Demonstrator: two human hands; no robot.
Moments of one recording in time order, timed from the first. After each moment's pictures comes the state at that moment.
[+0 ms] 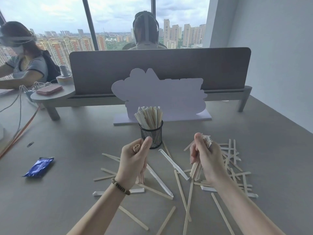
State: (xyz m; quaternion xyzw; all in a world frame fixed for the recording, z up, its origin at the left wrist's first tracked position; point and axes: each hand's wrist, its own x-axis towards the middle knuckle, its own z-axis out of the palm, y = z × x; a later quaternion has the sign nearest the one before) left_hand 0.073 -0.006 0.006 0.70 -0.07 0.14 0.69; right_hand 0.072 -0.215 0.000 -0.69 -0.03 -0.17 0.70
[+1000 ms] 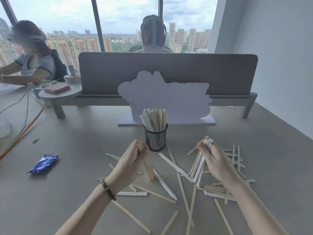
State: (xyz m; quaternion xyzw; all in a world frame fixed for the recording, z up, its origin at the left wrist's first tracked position) left_hand 0.081 0.036 -0.011 0.84 -0.18 0.12 0.49; right_hand 0.084 -0.244 -0.004 -0.86 -0.07 -0.15 0.49
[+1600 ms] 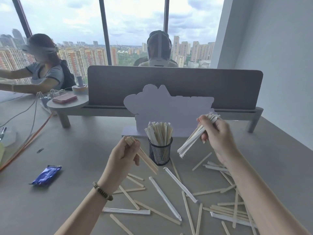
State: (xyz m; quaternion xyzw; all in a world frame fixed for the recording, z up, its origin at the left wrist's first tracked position) left_hand 0.093 0.050 0.039 0.74 -0.09 0.19 0.64; right_hand 0.146 -0.220 0.080 -0.74 -0.09 -0.21 0.63
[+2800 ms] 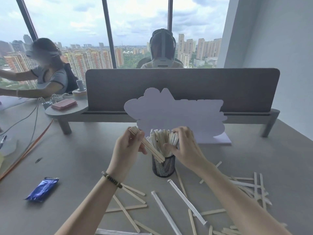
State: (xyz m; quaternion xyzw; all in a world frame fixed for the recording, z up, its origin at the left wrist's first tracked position) left_hand 0.159 0.040 0.059 0.74 -0.03 0.21 0.64; right_hand 0.227 -0.166 0.010 -0.91 -0.21 -0.19 0.31
